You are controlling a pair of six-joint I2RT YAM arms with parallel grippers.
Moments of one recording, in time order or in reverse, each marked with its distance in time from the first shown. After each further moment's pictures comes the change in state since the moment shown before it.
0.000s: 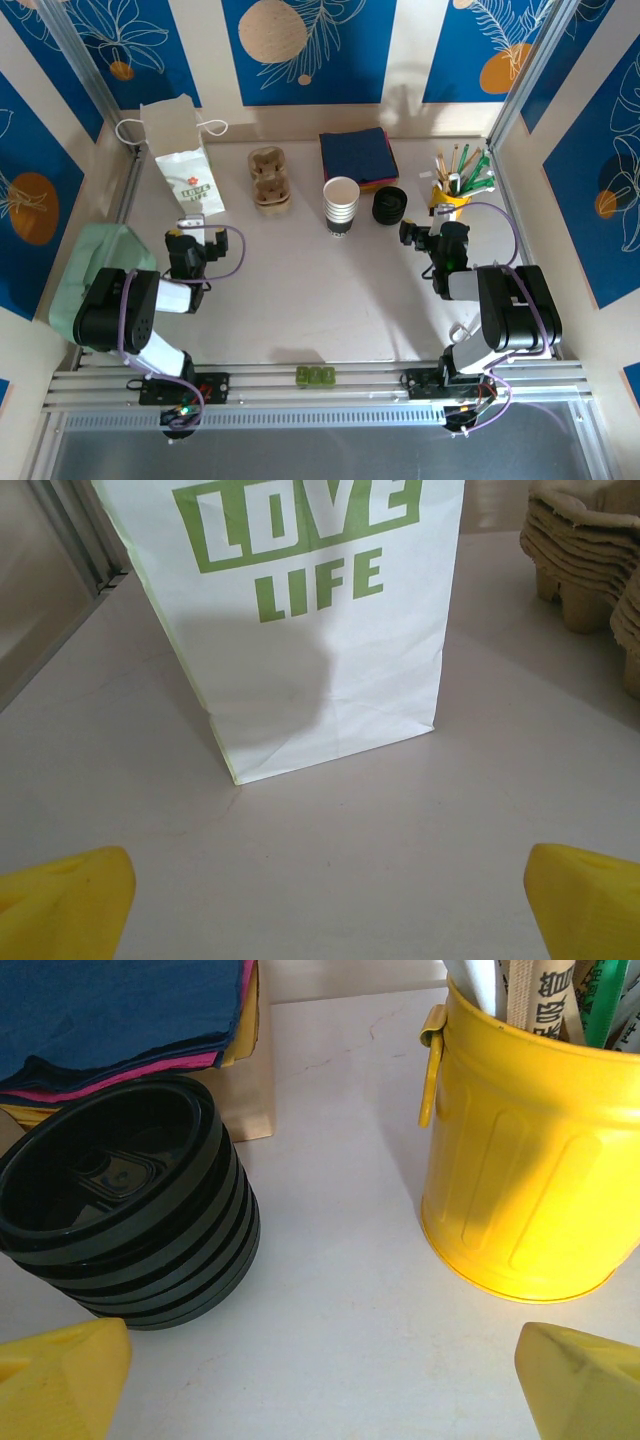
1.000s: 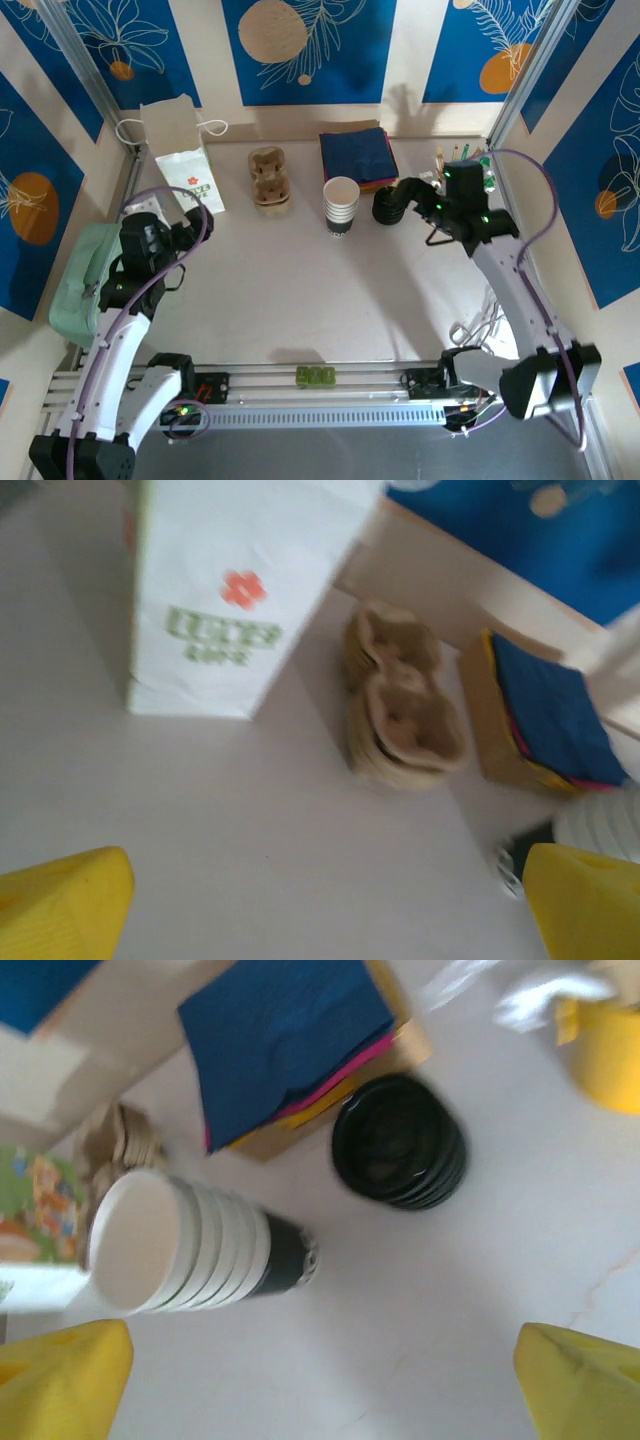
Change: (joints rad) left arm -0.006 -0.747 0.478 -1.377 0.267 -0.538; right arm 0.208 -0.258 0.859 -1.496 -0.095 0.552
